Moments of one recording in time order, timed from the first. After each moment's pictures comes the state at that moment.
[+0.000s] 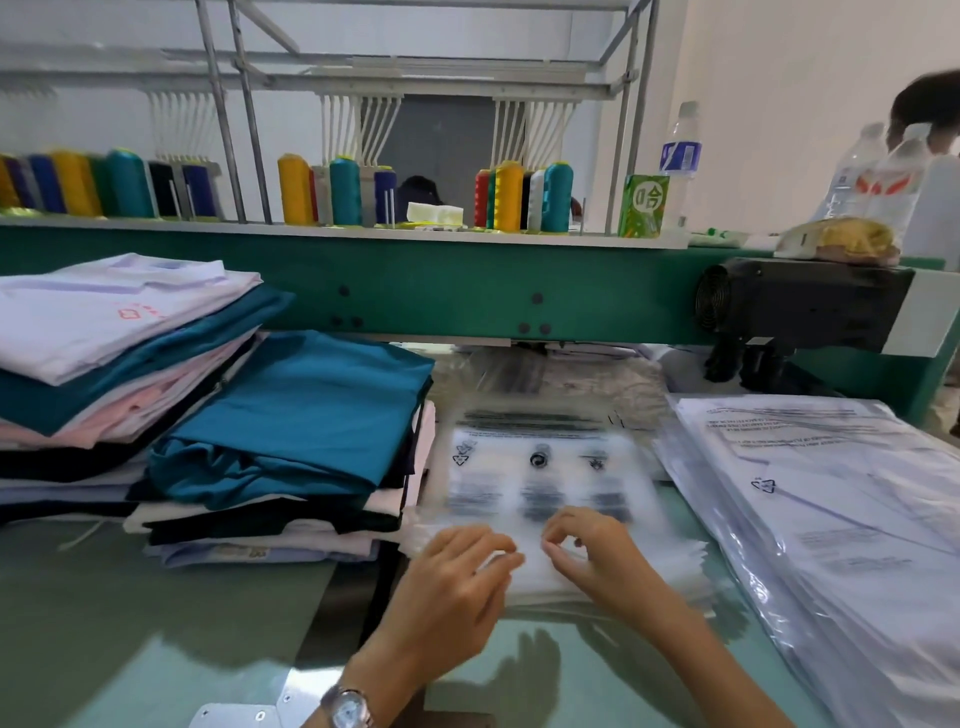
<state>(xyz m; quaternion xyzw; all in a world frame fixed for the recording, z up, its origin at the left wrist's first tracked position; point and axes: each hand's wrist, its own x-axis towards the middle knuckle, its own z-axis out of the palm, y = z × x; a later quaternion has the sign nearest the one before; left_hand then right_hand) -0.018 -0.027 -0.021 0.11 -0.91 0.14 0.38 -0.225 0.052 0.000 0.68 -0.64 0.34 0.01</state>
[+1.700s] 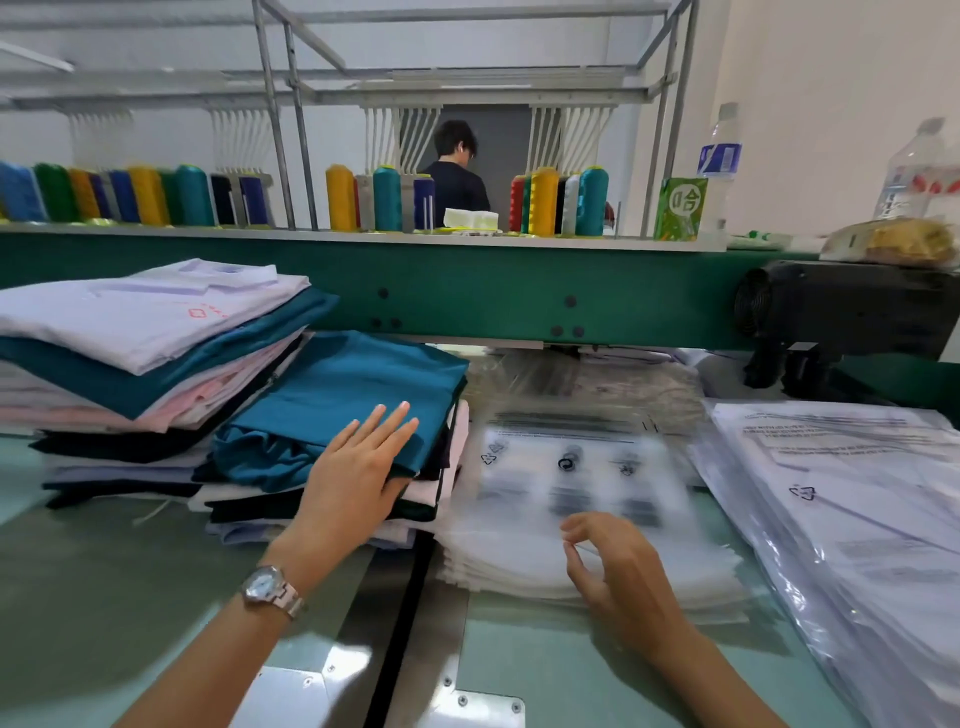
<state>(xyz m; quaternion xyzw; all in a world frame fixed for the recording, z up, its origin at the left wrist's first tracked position) 0.064 -0.096 0.054 0.39 -0.88 0.15 0.25 -0.202 0.059 -0.022 0.67 -0.59 0.41 0.19</state>
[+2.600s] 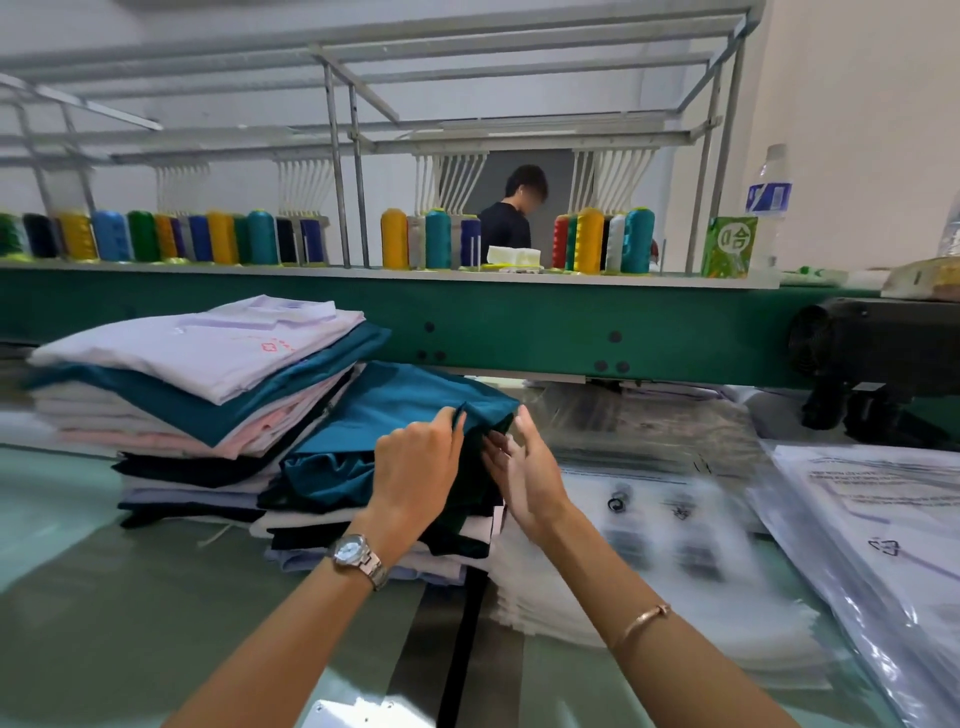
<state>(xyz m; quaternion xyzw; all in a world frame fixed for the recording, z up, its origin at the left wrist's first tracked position) 0.046 -0.089 0.112 0.44 -0.78 0.21 0.41 -0.089 -0.083 0.085 0.32 -0.31 0.71 -0.55</state>
